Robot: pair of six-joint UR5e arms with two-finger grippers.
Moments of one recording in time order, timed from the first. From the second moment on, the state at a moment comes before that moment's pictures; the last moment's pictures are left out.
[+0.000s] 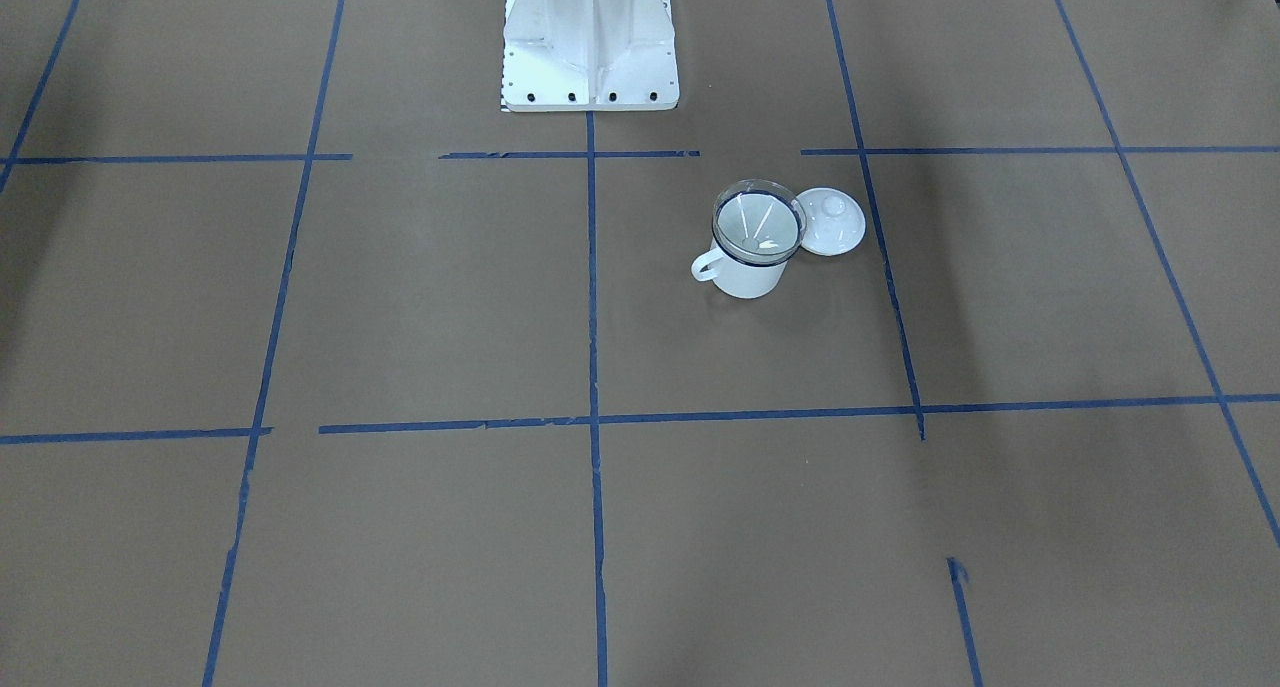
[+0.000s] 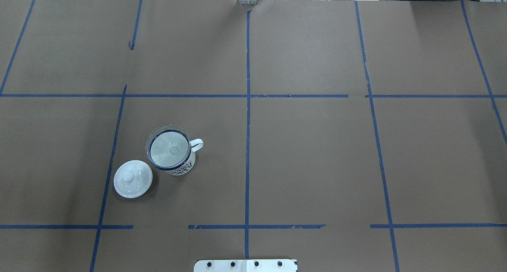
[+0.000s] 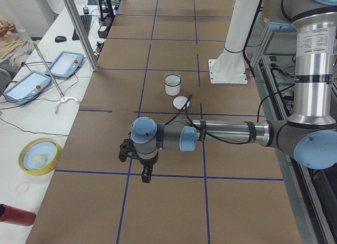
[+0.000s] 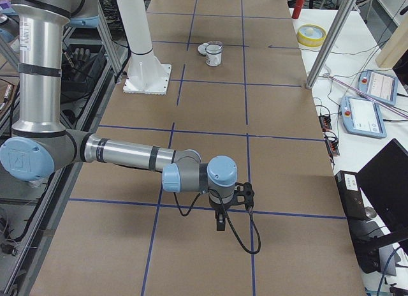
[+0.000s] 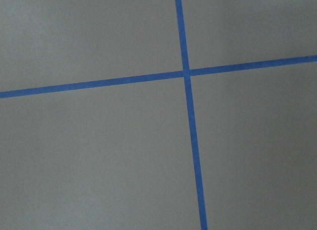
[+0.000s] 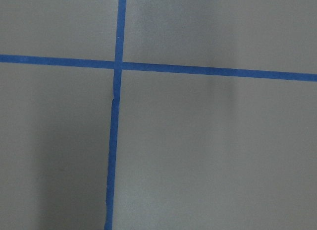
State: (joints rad) left arm -1.58 -1.51 -1.65 -1.59 -2.34 0.09; right arm 1.56 -1.68 1.56 -1.39 2.29 0.01
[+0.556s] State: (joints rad) left arm -1.57 -1.50 -1.67 -1.59 -2.33 0.10; right arm 1.56 -1.68 1.56 -1.39 2.29 0.01
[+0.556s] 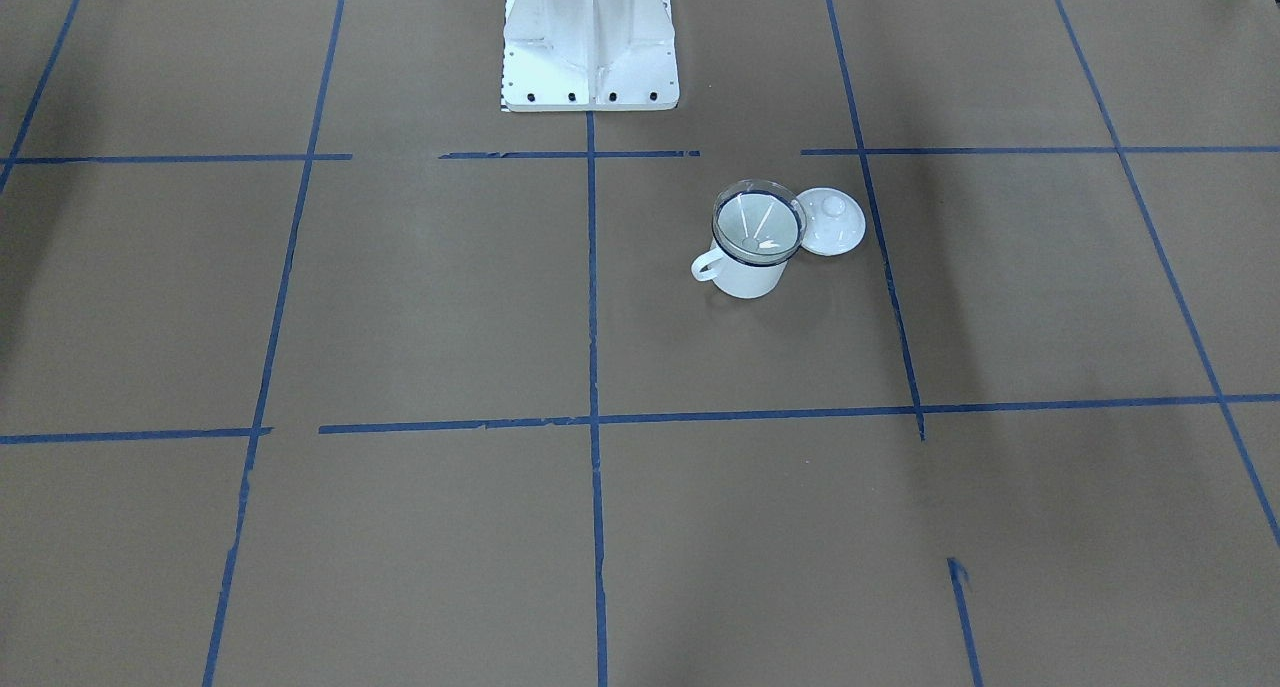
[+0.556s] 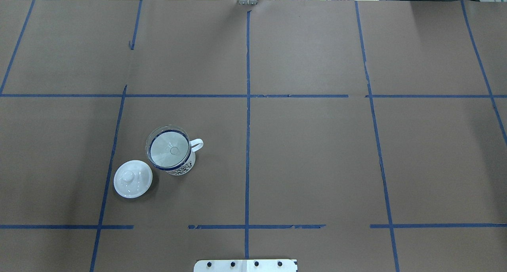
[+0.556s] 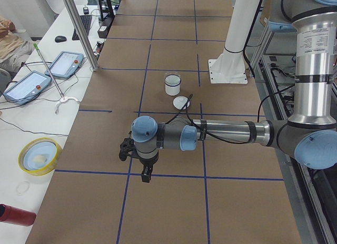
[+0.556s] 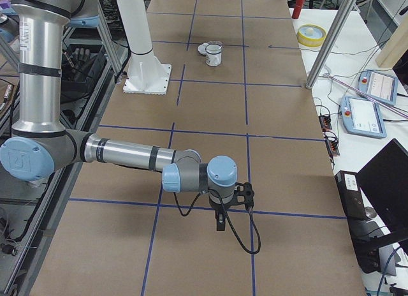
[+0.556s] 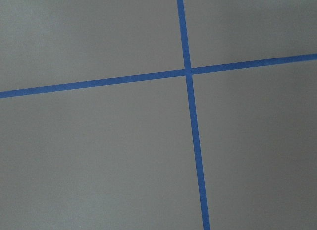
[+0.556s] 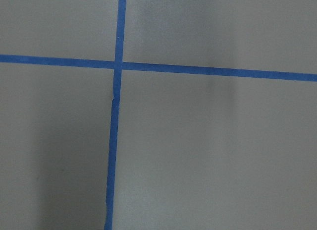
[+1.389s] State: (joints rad) left arm -1.56 -1.66 -1.69 -1.76 -2.32 0.09; right arm 1.56 -1.68 1.56 -1.39 2.29 0.01
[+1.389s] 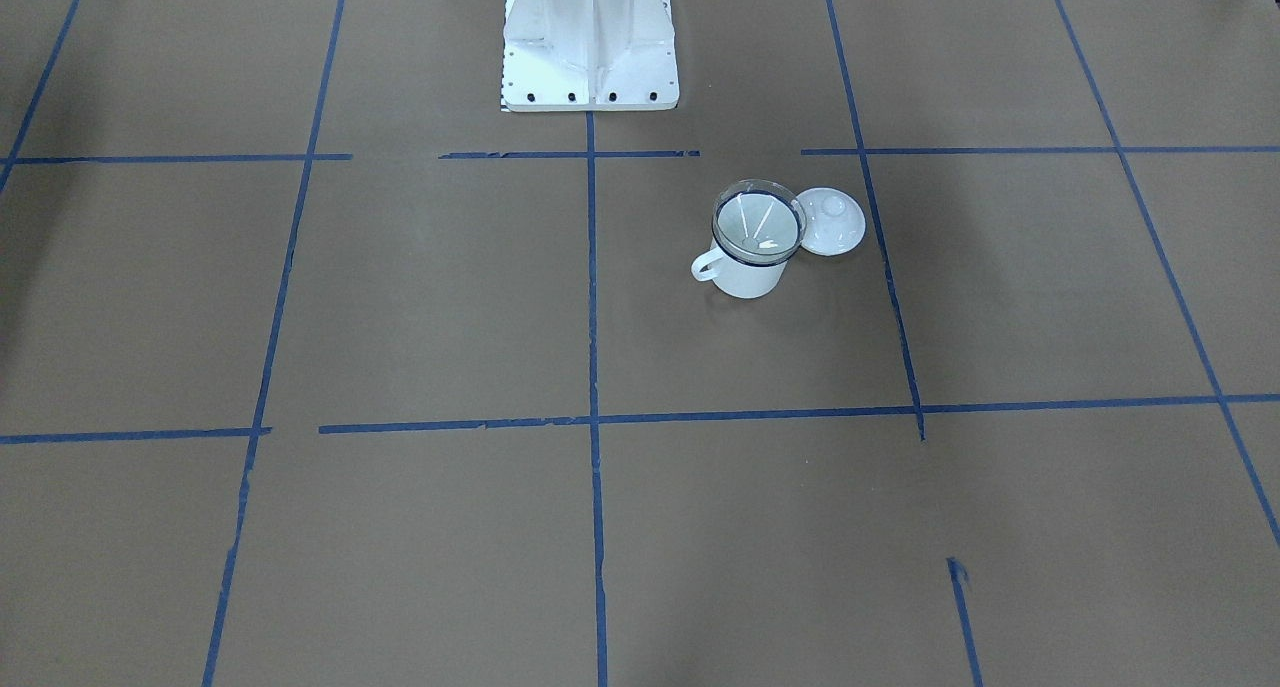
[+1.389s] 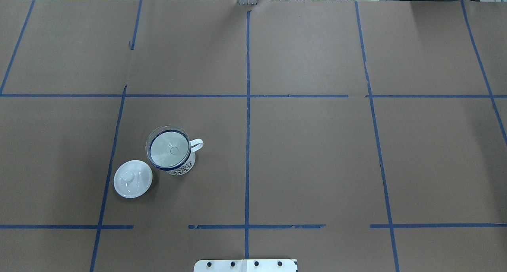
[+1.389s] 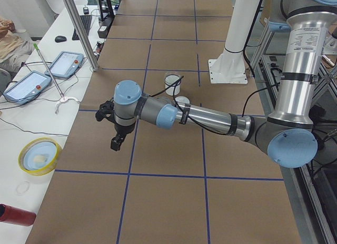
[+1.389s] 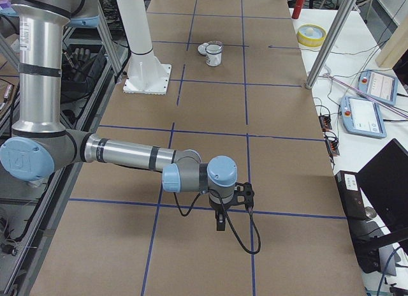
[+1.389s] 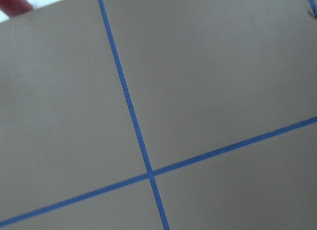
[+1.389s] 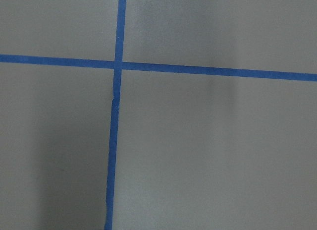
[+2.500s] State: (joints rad) left arm -0.89 -1.95 -1.96 -1.70 -2.02 -1.10; right arm 1.56 -1.68 1.56 -1.39 2.29 0.01
